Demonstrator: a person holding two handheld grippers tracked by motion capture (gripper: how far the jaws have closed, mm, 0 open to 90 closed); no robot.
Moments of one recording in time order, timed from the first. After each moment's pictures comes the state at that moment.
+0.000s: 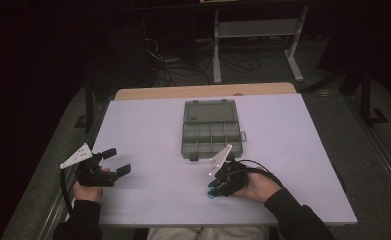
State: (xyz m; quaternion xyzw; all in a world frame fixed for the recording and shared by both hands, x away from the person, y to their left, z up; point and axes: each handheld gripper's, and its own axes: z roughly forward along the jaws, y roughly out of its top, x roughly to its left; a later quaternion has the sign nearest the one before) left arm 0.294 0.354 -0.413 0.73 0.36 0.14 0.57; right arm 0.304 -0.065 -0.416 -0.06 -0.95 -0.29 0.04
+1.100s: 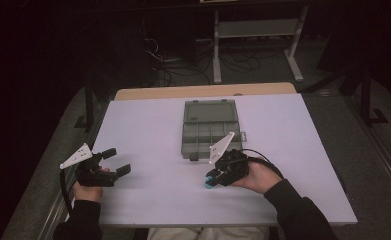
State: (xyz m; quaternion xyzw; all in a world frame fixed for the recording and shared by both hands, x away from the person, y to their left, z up) left arm 0.293 0.353 -0.413 0.73 0.36 0.14 0.57; right arm 0.317 -0.066 -0.384 -0.06 -0.95 -0.32 0.03
